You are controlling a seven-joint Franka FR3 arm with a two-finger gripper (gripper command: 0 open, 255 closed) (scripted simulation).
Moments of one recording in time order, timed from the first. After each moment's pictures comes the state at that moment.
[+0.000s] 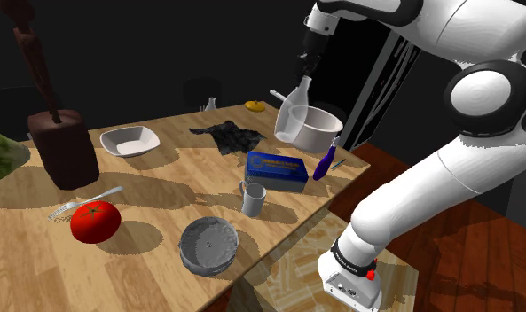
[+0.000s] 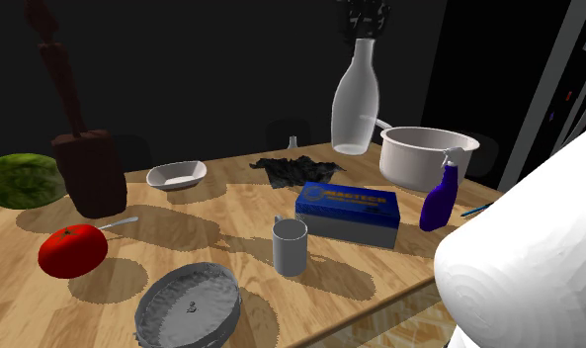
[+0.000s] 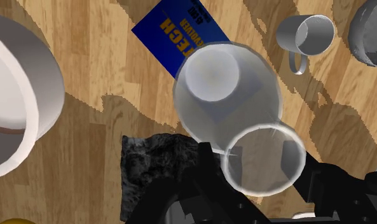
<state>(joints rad) -0.20 -0.30 -0.13 -1.80 -0.02 1.55 -0.37</state>
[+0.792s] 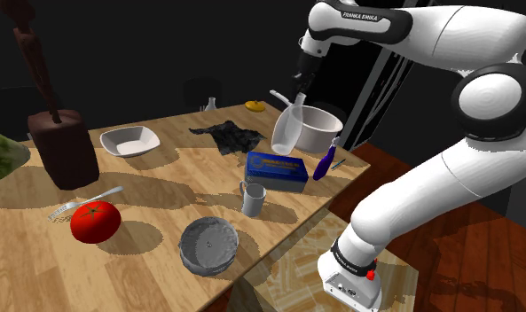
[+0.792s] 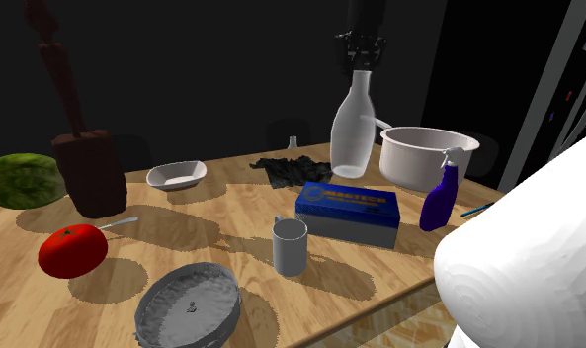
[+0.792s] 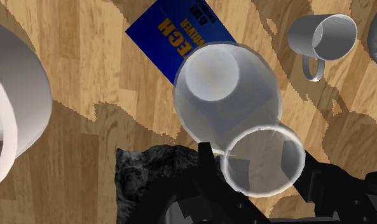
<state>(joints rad) -0.20 -0.34 -0.14 -2.00 -0.02 1.71 -0.37</state>
